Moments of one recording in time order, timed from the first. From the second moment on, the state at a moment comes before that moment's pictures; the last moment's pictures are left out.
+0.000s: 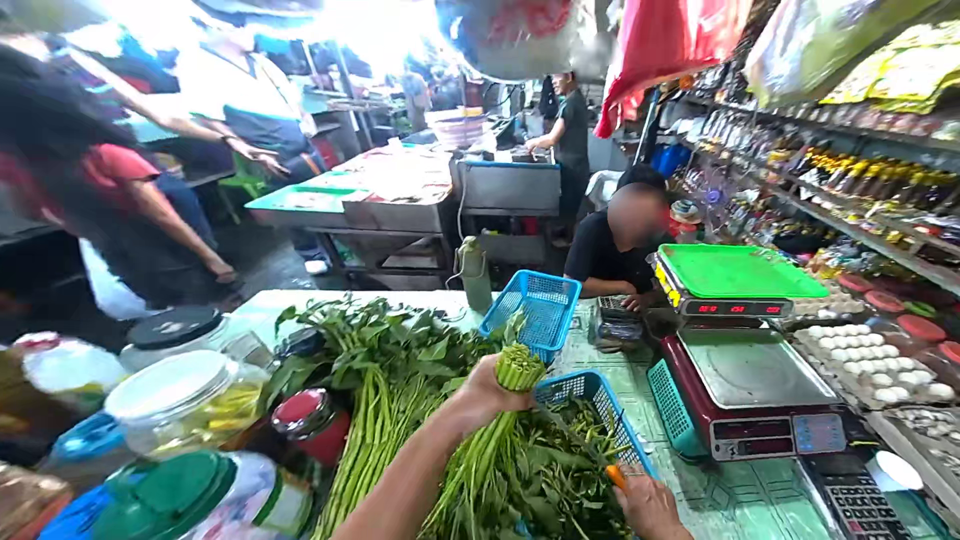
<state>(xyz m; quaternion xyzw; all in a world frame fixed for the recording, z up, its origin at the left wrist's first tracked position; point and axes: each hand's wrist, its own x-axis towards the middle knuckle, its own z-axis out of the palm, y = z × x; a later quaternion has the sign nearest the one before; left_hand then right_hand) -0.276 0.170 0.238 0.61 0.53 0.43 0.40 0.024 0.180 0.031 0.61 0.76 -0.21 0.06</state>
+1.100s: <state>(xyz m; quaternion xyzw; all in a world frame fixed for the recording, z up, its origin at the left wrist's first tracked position) -0.166 0.186 0.203 0.62 0.64 0.43 0.14 0.021 0.197 0.139 0.13 0.54 -0.71 -0.44</state>
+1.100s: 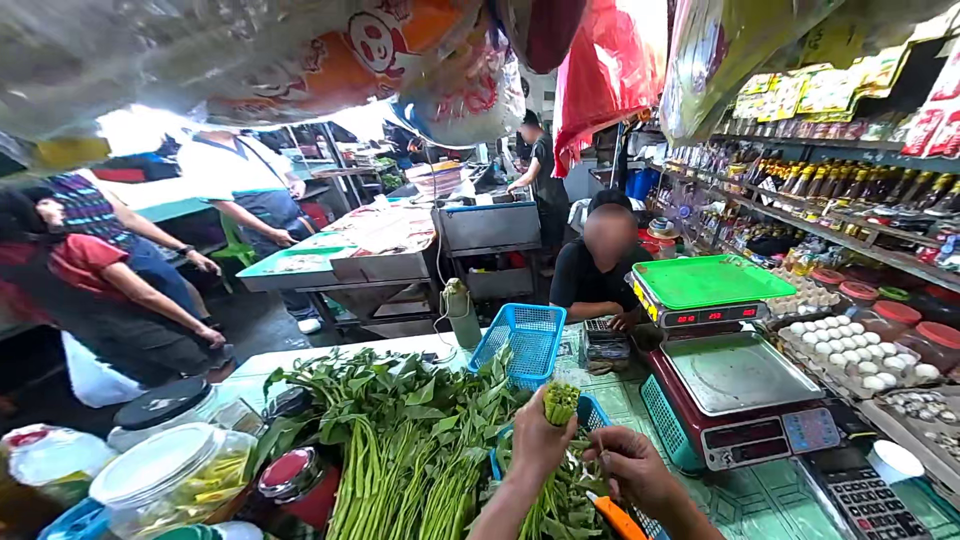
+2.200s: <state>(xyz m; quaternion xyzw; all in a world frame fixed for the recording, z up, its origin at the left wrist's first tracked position) -0.214 0.142 0.169 0.73 0.48 0.37 0.33 -0.065 0.164 0.200 0.38 0.78 -0.07 -0.48</state>
